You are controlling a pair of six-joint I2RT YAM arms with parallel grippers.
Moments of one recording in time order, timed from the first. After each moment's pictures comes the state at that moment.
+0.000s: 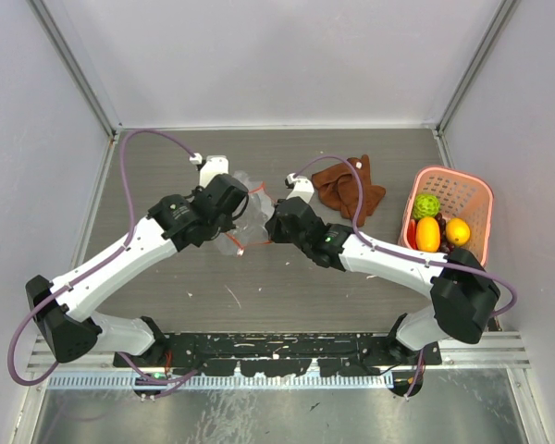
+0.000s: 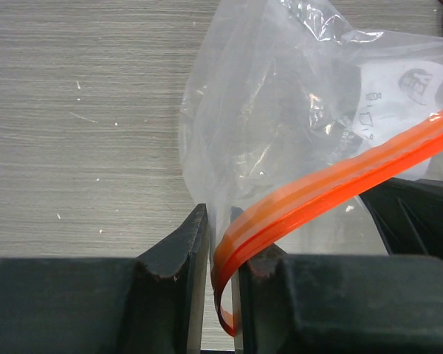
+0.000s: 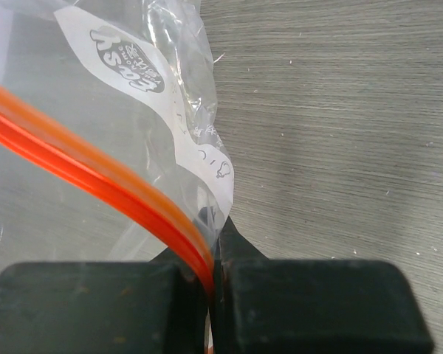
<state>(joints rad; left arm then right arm) -0.83 1.32 1.34 -0.94 -0.61 -0.67 0.91 1.45 0.97 -0.06 0.33 0.75</state>
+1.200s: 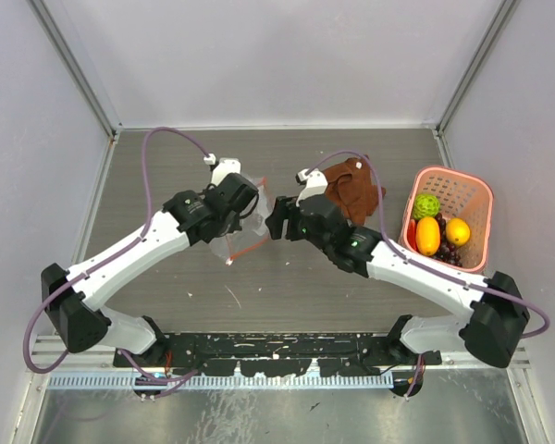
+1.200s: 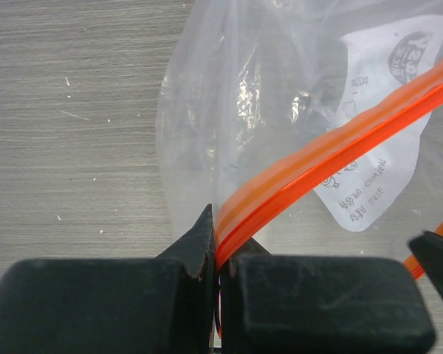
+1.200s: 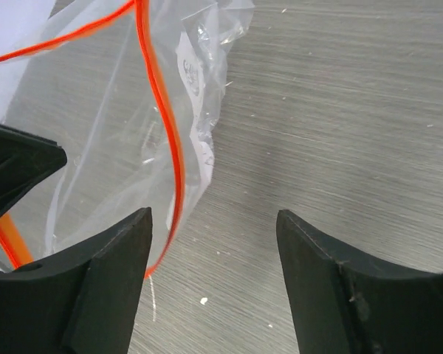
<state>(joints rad) -0.83 1.39 1.36 -0.94 -0.57 -0.63 0.88 1.28 0.93 -0.07 0.27 0.56</state>
